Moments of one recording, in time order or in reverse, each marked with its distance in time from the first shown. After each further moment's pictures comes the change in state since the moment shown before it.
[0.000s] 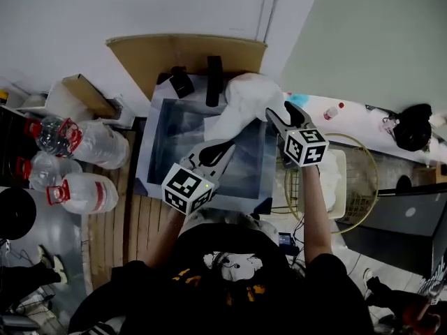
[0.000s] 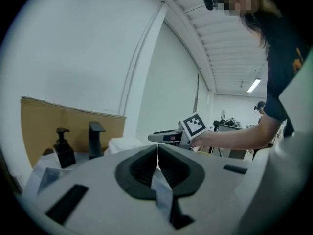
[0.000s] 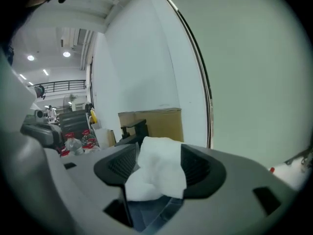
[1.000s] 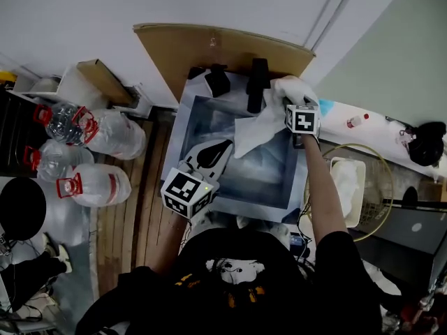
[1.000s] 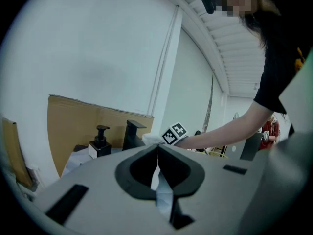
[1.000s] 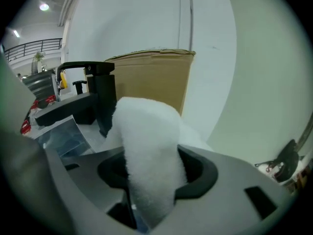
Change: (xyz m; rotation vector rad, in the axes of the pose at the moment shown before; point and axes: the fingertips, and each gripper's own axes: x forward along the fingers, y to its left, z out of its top) left arm -0.070 0.104 -0.016 -0.066 -0.010 0.145; right arm 0.156 -0.039 -0.066 -0.116 0.349 -0.313
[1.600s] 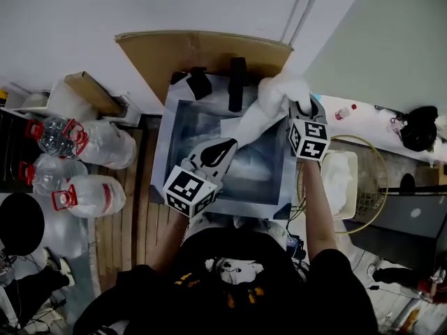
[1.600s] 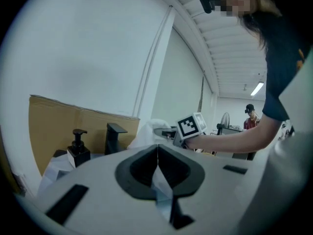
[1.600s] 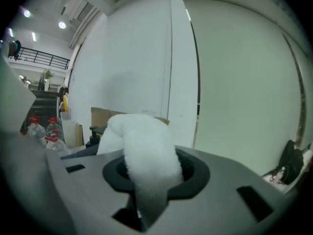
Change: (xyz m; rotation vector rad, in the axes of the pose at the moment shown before) left arm 0.032 -0.043 0.012 0.032 -0.012 -0.113; right arm -0.133 -0.023 0.058 0.037 -0.400 -0.053
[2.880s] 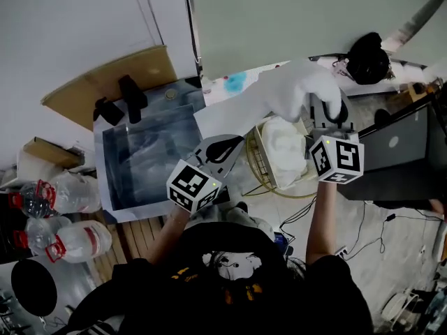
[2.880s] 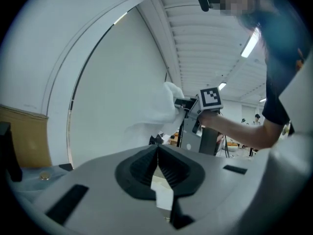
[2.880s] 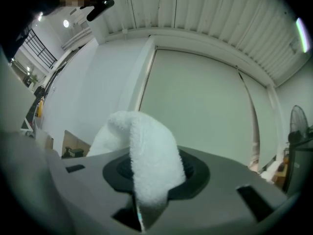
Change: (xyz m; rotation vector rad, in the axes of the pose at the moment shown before) left arm 0.144 -0.252 0.006 0.121 0.030 -0.440; right arm -0.312 -0.235 0.072 -0.007 -0.334 -0.363
